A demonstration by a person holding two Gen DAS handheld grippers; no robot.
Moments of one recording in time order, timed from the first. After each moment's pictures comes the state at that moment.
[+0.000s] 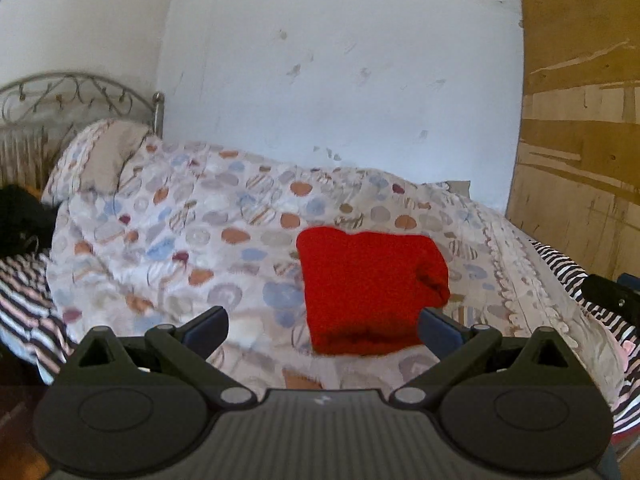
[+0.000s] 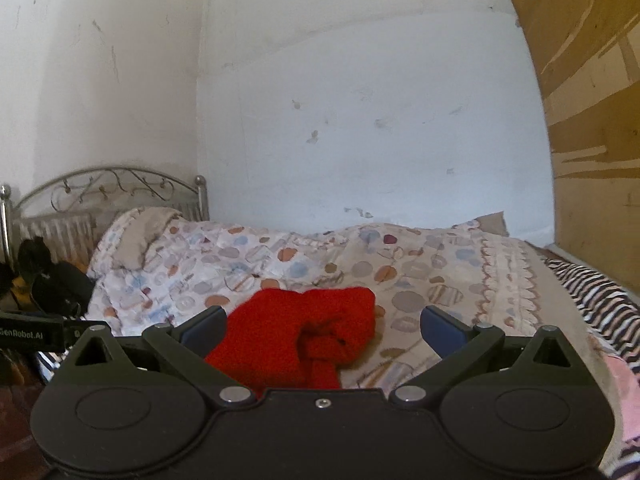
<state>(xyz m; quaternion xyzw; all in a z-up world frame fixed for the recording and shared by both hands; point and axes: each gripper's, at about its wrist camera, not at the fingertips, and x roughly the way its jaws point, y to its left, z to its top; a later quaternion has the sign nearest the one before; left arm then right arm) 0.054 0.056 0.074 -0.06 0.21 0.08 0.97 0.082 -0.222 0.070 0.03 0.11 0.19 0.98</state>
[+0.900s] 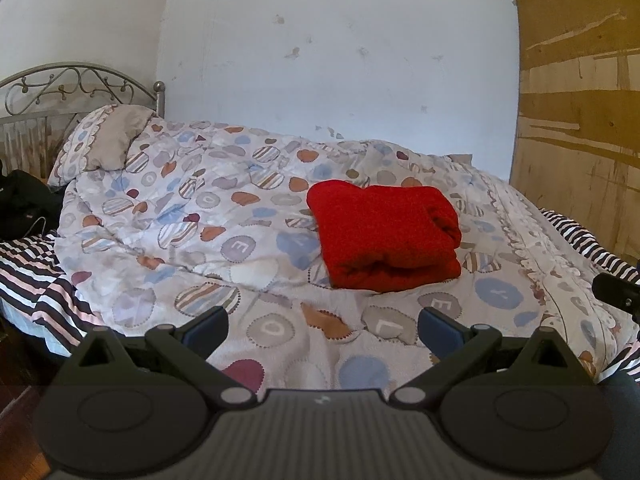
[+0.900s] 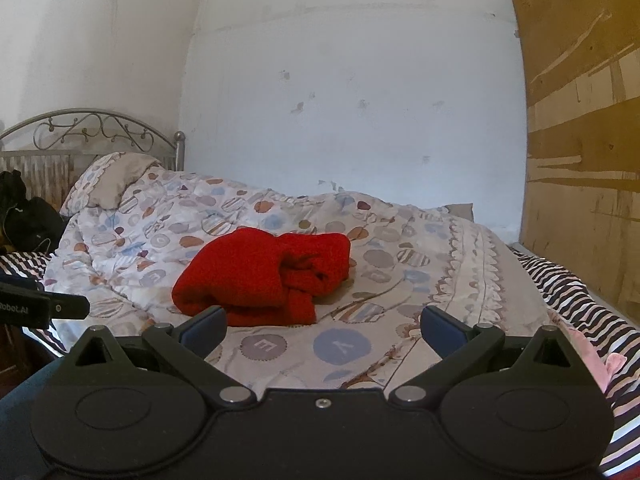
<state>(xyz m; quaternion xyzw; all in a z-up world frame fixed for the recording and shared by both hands) 0.017 0.062 0.019 -0.03 0.22 0.08 0.97 0.038 -0.206 0.016 -0.03 0.13 0.15 0.98</state>
